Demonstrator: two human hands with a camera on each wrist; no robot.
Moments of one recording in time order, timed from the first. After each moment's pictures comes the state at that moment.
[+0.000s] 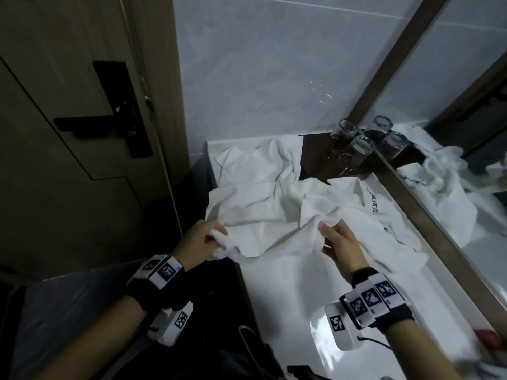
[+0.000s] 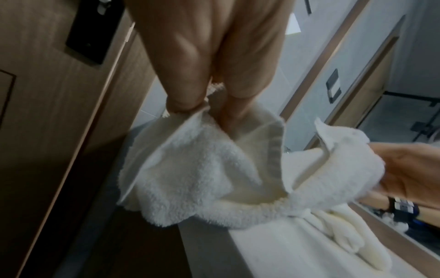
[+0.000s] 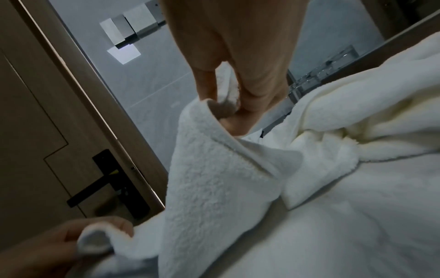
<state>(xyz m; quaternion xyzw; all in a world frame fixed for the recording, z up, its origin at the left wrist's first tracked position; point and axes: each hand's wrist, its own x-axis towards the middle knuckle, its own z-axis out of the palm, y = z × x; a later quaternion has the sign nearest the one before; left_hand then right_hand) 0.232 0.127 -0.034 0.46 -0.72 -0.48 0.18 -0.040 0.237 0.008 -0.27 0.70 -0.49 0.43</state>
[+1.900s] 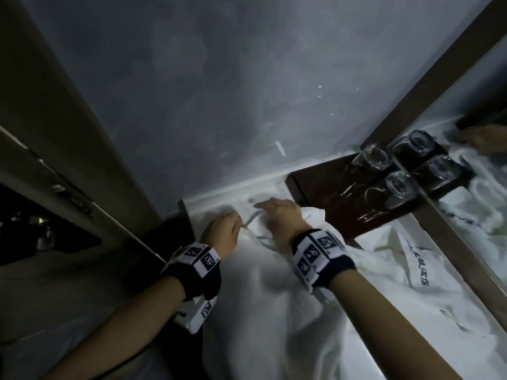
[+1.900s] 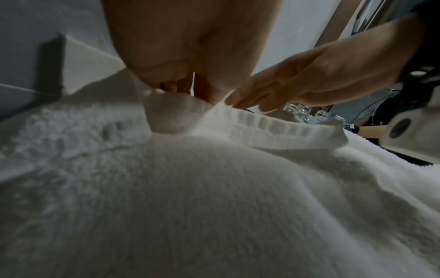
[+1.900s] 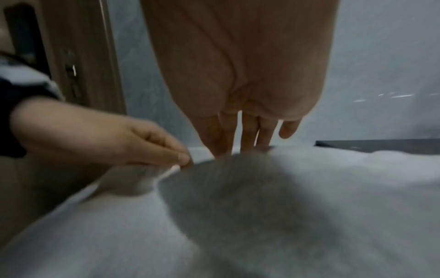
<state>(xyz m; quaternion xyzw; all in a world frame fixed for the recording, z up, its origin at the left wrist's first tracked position) 0.091 -0.102 -0.072 0.46 -0.80 -0.37 0.08 -0.062 -0.052 -0.035 -0.65 0.73 0.00 0.23</state>
